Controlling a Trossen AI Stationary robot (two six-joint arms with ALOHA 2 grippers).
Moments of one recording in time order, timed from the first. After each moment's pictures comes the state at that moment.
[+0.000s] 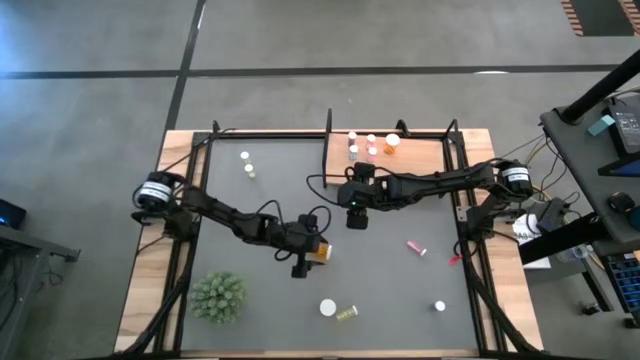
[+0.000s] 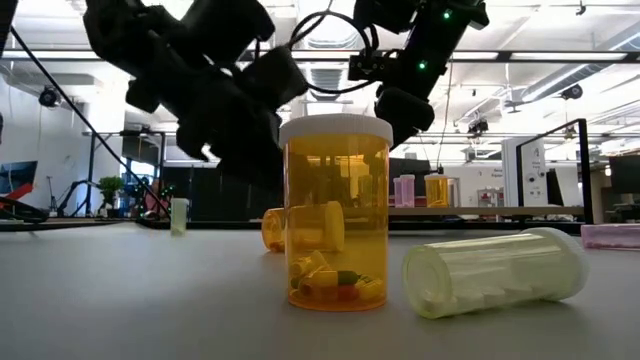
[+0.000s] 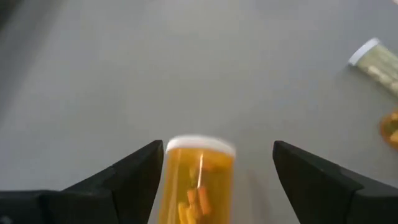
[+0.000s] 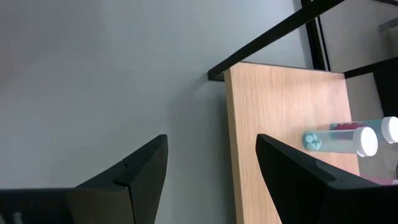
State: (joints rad) left arm -0.17 1.75 0.80 0.35 -0.03 0.01; right arm -0.04 1.68 1.20 -0.56 0.39 -0.11
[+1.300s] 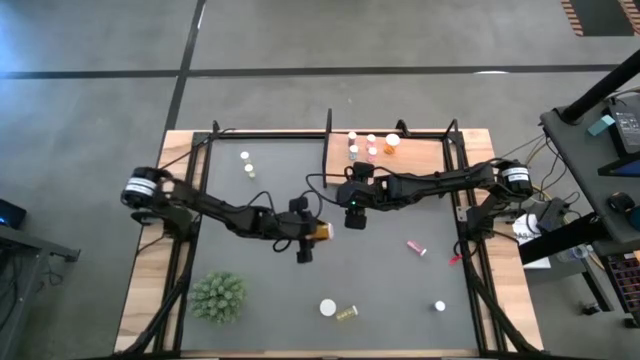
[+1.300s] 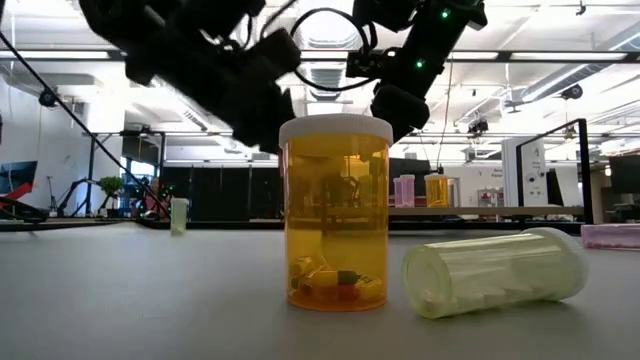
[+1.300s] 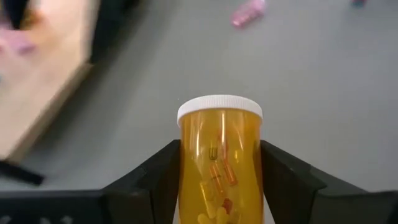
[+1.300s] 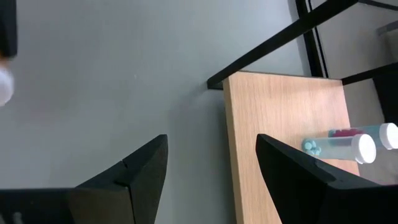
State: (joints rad) left arm -0.14 1.63 0.80 0.30 -0.27 -0.07; right arm -0.04 1.68 1.20 -0.53 0.39 -0.11
